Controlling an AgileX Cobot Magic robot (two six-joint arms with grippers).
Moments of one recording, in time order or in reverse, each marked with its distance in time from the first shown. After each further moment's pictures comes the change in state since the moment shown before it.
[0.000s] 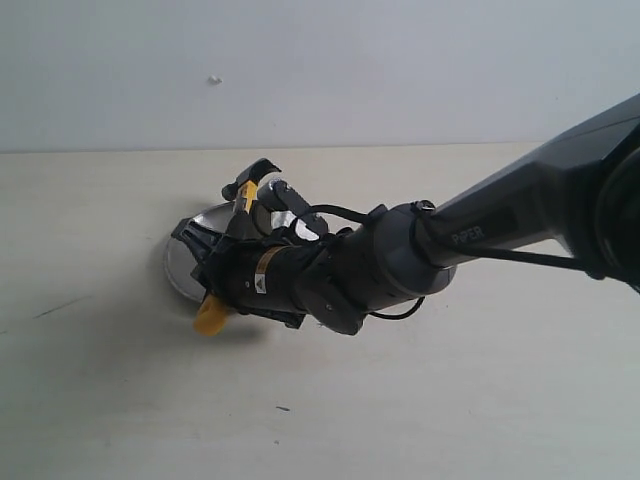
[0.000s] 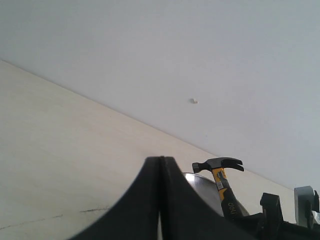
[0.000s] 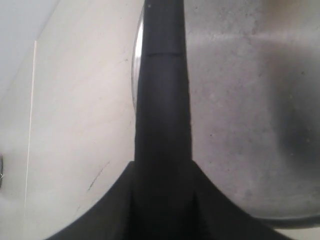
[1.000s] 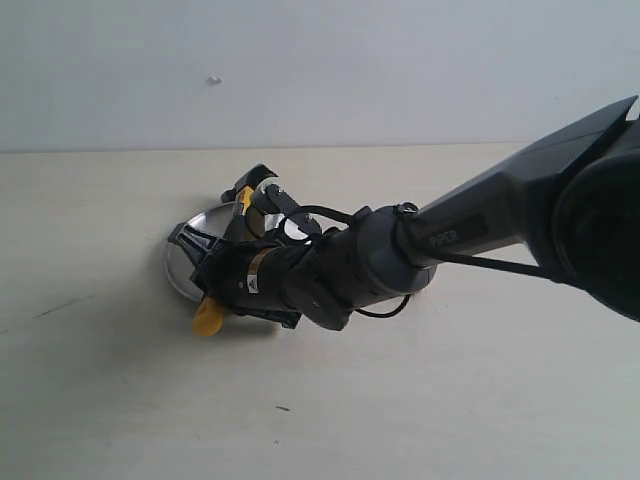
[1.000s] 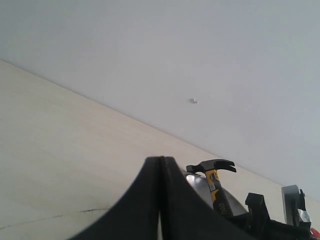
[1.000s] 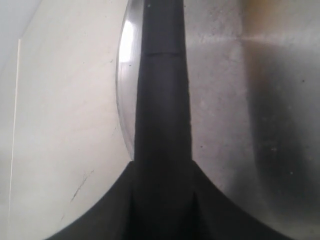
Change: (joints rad) left arm 0.000 0.000 0.000 0.000 0.000 0.000; right arm -0.002 0.055 -0.071 -0.007 0.050 0.000
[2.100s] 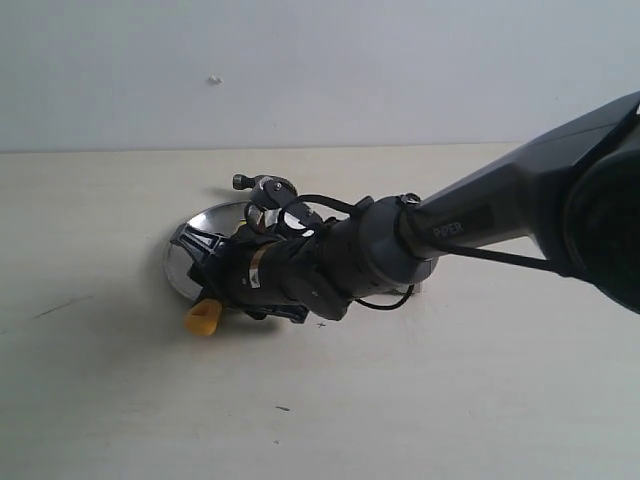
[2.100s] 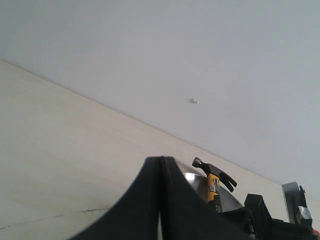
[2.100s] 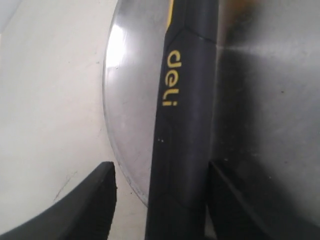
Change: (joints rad) left arm 0.000 0.000 0.000 0.000 0.000 0.000; right arm -0.003 -0.009 -0.015 -0.004 0.088 -0.042
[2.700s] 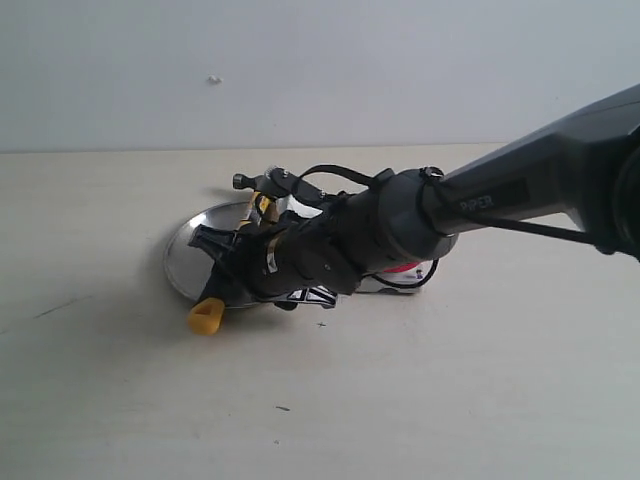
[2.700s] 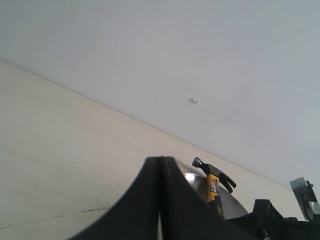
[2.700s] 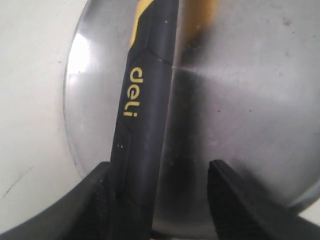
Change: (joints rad) left arm 0.000 0.000 0.000 0.000 0.000 0.000; right arm -0.031 -0.060 0.000 -0.018 0.181 -0.117
